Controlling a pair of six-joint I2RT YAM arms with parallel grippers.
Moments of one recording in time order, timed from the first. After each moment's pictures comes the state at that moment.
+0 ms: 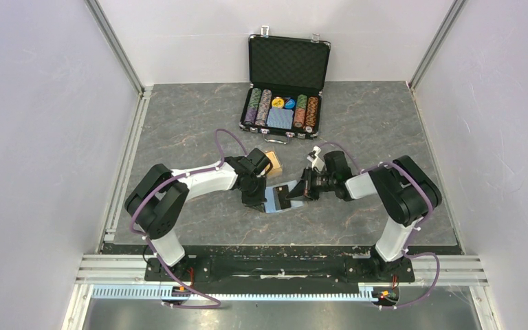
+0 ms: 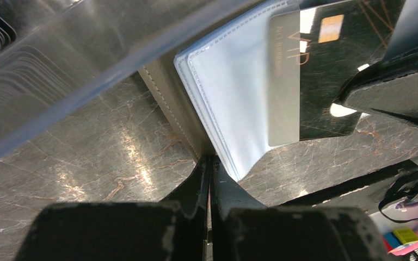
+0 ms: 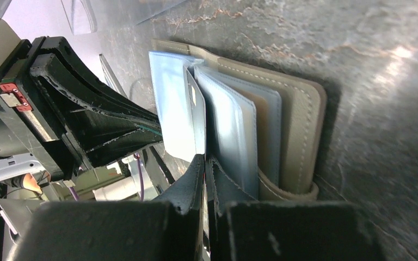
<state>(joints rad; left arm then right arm) -0.76 1.72 0.99 -0.54 0.16 -0.71 0.41 1.78 0.57 0.44 -0.79 0.79</state>
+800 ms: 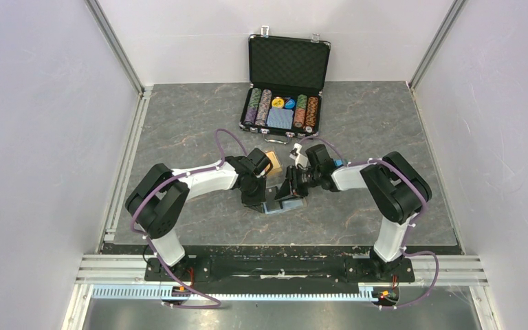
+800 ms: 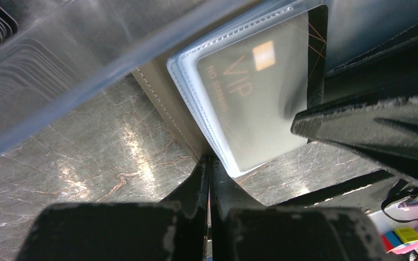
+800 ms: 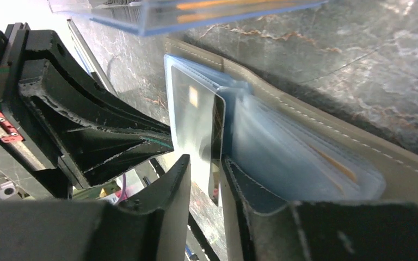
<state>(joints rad) -0.76 1.72 1.00 -0.57 0.16 -0.71 0.52 1.84 0.76 0.22 -0.76 0.68</state>
